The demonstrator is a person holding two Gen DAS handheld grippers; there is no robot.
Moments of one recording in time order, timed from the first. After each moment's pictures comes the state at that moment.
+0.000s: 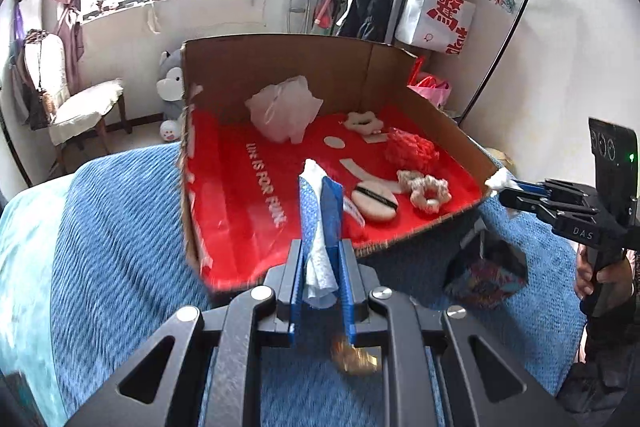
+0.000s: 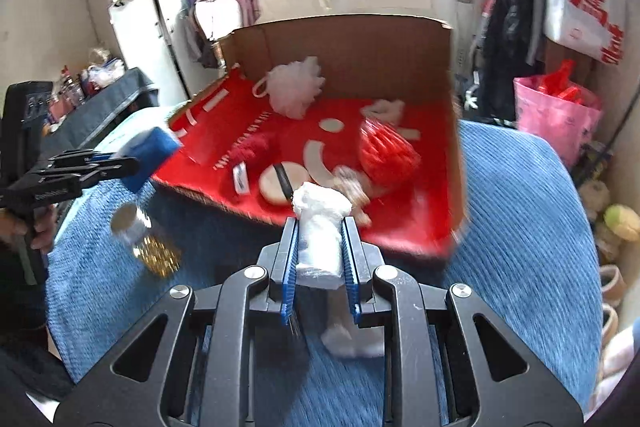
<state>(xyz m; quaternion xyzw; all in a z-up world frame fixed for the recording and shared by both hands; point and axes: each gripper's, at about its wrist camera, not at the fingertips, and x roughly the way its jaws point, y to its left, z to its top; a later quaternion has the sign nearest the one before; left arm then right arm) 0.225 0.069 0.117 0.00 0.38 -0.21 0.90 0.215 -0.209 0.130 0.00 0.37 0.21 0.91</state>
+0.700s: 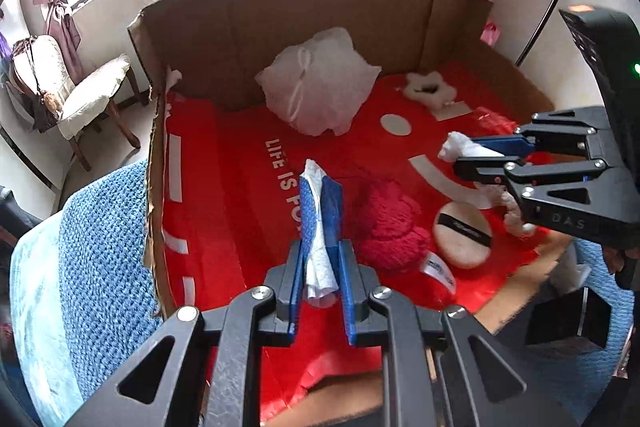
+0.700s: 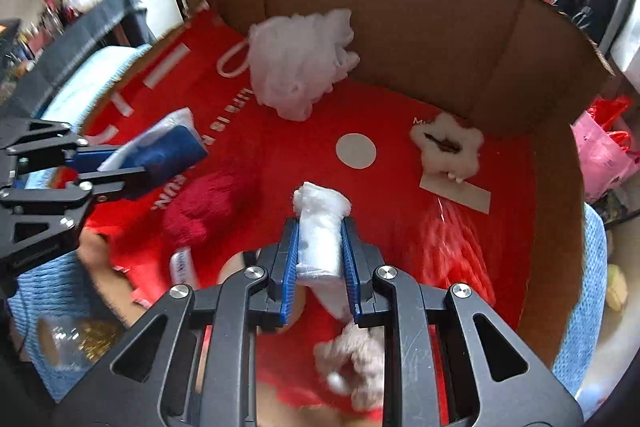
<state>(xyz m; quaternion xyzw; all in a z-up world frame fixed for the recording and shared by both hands) 0.342 0.033 0.081 0.09 0.49 -0.16 0.86 0.371 -0.120 0.093 -0.11 0.50 0.20 0.84</state>
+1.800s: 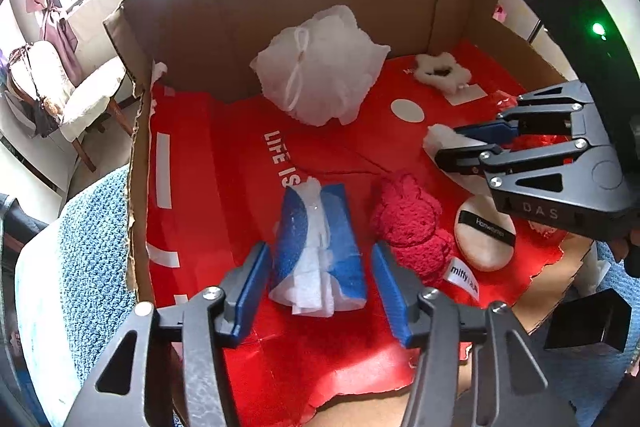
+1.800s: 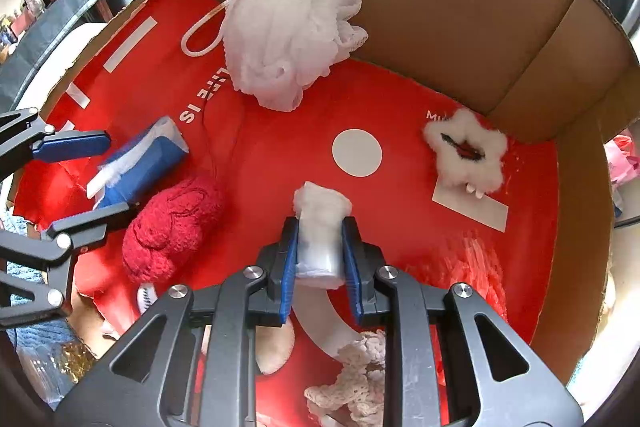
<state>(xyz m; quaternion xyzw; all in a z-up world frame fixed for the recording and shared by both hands) 0.361 0.024 0.063 0.11 0.50 -0.15 0.85 0.409 -0.096 0.068 -0.14 0.53 0.19 0.82</state>
